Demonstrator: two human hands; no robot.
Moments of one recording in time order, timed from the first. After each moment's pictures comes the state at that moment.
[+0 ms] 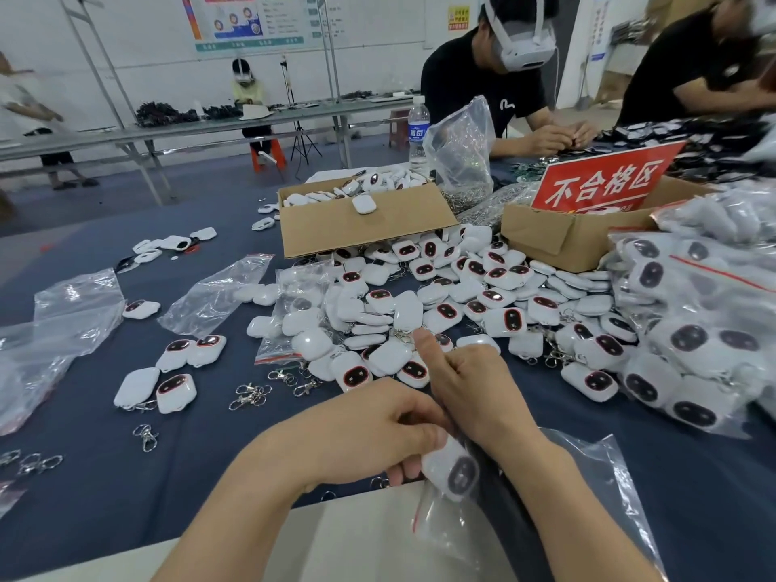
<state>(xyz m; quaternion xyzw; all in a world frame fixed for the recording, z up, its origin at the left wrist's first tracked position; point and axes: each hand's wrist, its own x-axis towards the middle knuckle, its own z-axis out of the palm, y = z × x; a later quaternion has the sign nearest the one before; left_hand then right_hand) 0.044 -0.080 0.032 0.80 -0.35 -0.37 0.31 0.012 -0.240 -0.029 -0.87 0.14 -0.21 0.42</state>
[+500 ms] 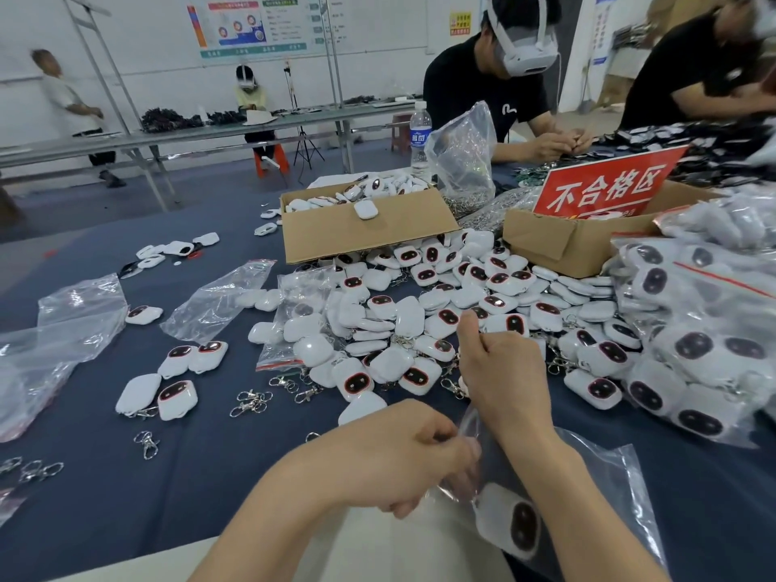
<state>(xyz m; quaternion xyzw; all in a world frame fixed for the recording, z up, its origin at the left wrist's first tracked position) 0.028 -0.094 0.033 0.79 -0.37 -0.40 0.28 0.015 -0.256 -0.023 -0.82 0.23 -0.32 0.42</state>
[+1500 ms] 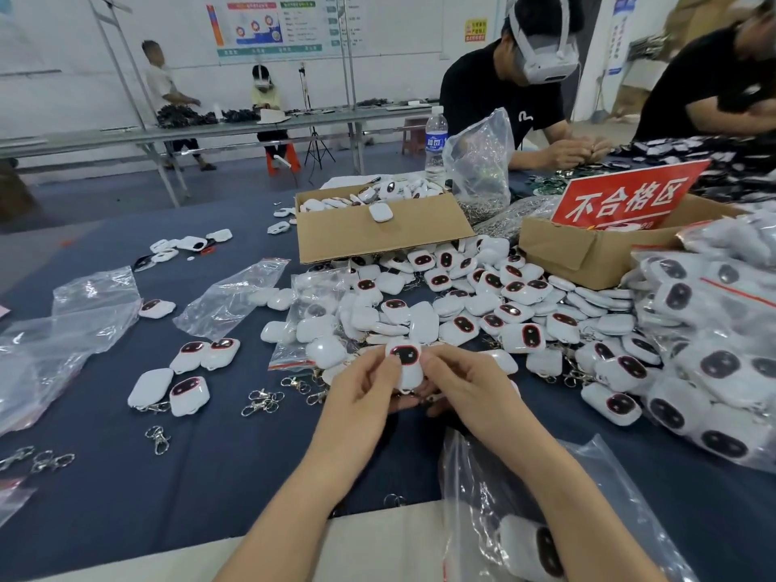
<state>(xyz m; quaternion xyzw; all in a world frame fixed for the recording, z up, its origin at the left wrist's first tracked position) 0.066 -0.093 -0.020 0.64 -0.19 -0.14 0.73 0.021 -0.236 -0.022 -0.75 0.04 -0.14 0.64</state>
